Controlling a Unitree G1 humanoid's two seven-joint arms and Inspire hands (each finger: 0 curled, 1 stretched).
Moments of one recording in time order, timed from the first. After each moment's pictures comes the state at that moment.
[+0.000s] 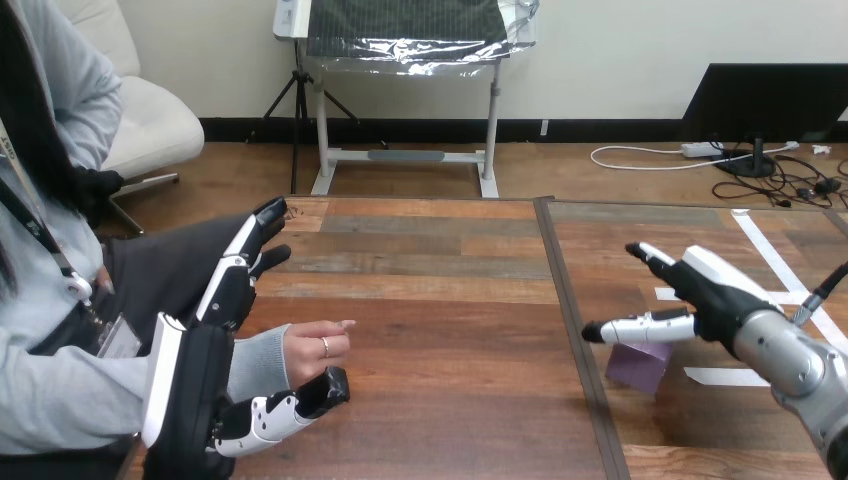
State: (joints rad) left arm 0.04 0.14 0.09 0.60 0.19 -1.27 0.06; right arm -0.69 -0.52 0.23 1.27 -0.46 -0.37 0.11
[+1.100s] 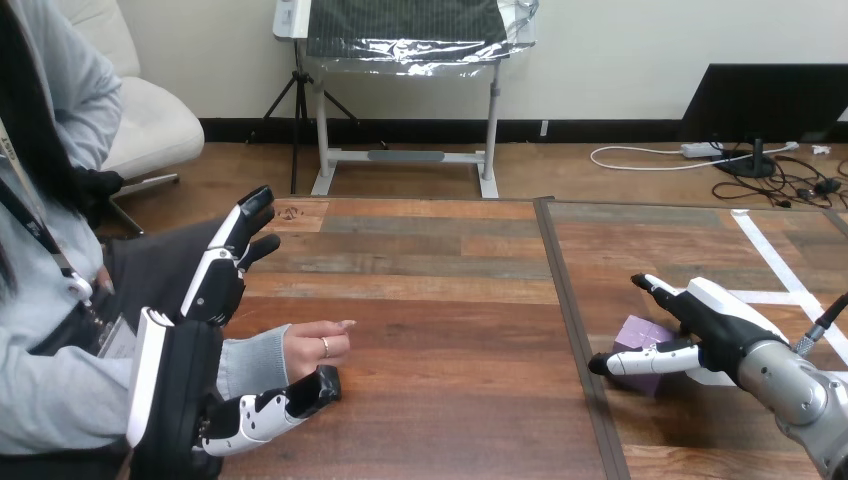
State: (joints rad) left arm 0.08 0.15 0.09 0.52 0.13 -1.24 0.01; right arm -0.63 -0.52 0.24 1.27 -0.47 -0.36 0.10
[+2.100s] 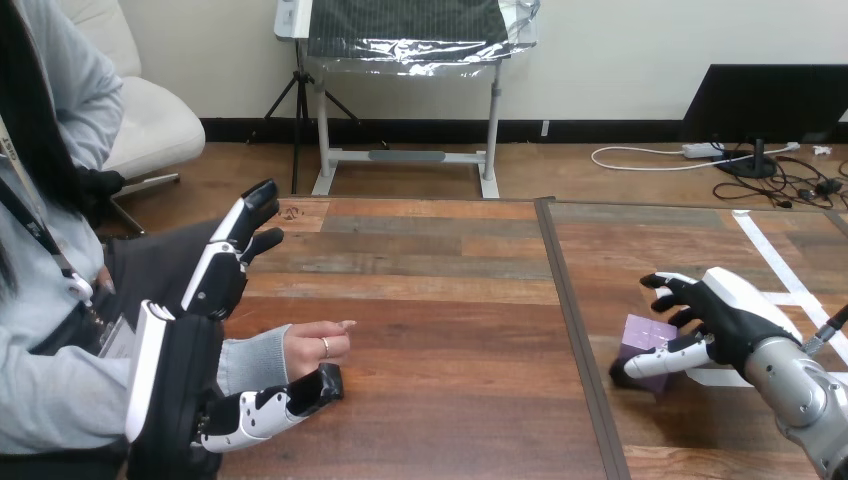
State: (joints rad) left arm 0.09 0.15 0.09 0.46 0.11 -1.21 -0.02; right arm -0.62 -0.52 0.24 1.26 -0.47 -0.33 -0.01
